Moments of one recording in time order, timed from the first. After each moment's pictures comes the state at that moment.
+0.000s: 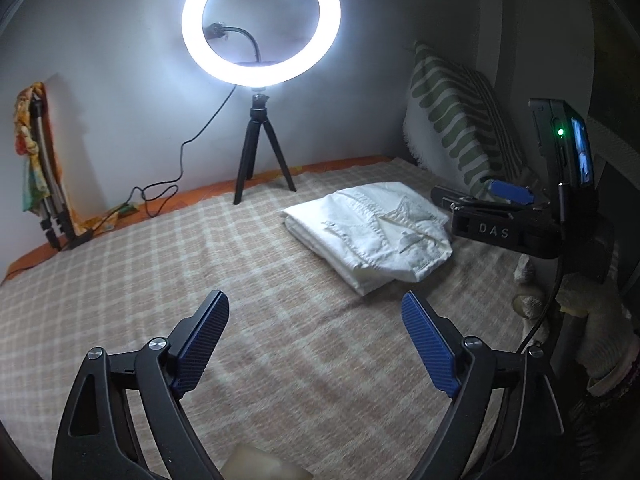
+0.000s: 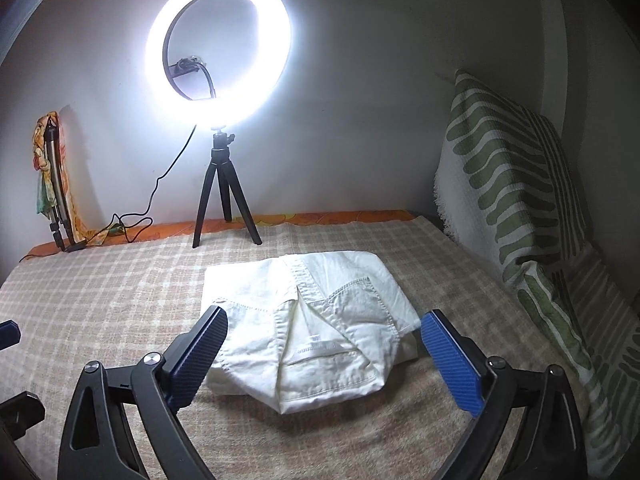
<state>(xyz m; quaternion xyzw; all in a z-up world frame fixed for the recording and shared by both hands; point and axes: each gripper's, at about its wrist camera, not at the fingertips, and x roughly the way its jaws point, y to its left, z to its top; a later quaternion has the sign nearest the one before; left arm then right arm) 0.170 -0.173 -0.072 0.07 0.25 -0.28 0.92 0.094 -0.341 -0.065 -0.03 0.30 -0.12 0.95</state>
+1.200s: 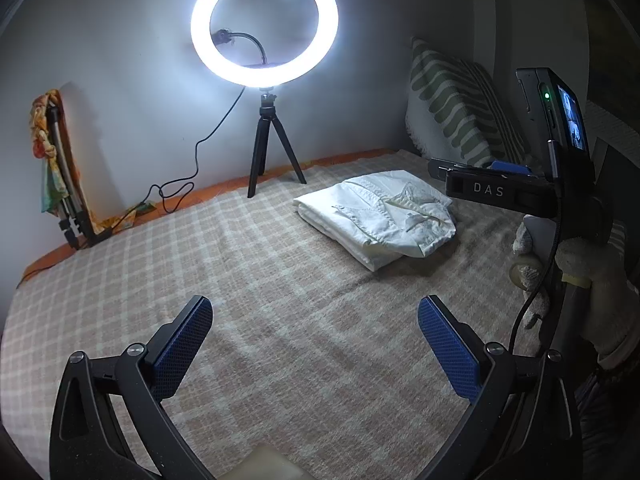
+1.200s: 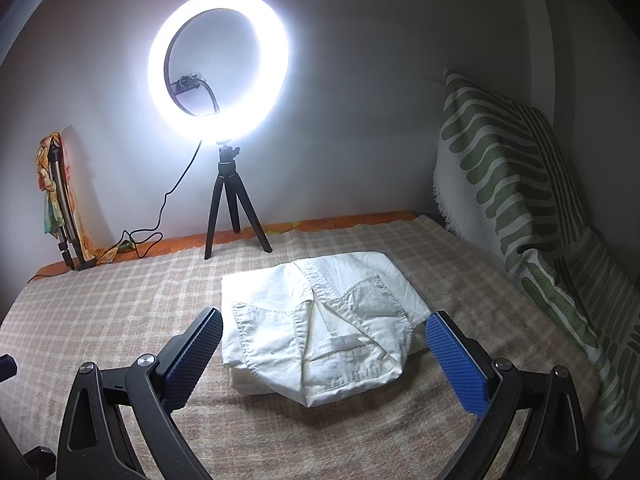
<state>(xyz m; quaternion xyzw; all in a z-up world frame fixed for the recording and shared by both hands) 0.144 -0.156 -0.077 0.09 0.24 -0.27 0.93 0.079 -0.328 -0.059 0.00 0.28 -0.12 0.95</state>
